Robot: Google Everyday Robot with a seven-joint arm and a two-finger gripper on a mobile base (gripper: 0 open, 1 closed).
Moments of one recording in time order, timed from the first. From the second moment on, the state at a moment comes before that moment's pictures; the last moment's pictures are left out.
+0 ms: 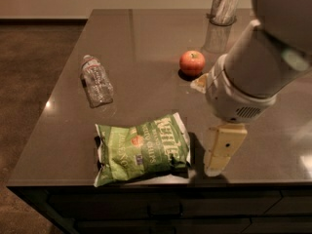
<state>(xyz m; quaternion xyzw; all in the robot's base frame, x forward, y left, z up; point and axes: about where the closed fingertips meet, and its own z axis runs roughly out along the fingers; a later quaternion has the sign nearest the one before) 0.396 -0.104 0.915 -0.70 0.69 0.00 0.16</state>
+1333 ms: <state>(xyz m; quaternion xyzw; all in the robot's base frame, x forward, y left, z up) 0.393 -0.020 0.846 -0.76 0.64 0.03 0.11</state>
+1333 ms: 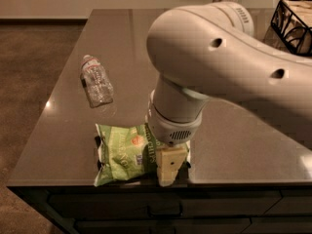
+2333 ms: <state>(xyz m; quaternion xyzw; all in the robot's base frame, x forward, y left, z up) 0.420 -0.035 0.903 -0.73 0.67 0.03 0.13</state>
